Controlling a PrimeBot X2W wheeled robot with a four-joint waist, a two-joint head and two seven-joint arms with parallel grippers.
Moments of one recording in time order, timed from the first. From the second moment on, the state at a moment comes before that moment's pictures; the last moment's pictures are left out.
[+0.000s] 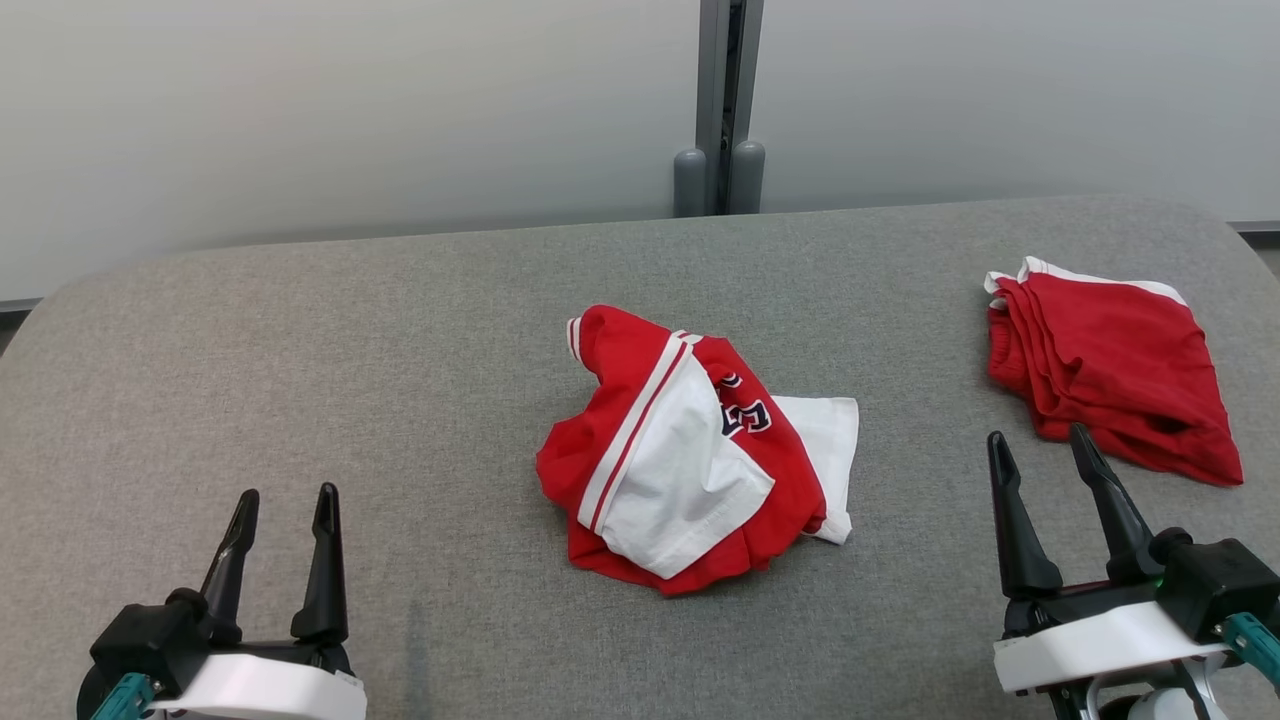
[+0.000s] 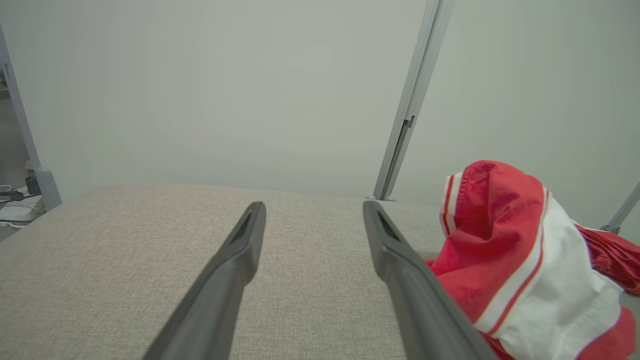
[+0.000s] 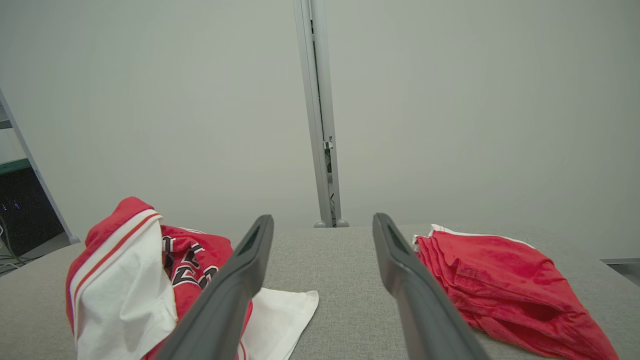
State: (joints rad) left arm 0.00 0.07 0.05 0.21 -0.28 -0.11 -0.26; right arm -0.05 -0.05 0.04 0.12 0.19 0.13 -0.26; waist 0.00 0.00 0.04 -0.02
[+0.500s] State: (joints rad) left arm -0.01 0.06 0.07 0.23 -0.27 -0.12 -0.26; right arm -0.05 -0.05 0.05 0.12 0.19 0.13 -0.26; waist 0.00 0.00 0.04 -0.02
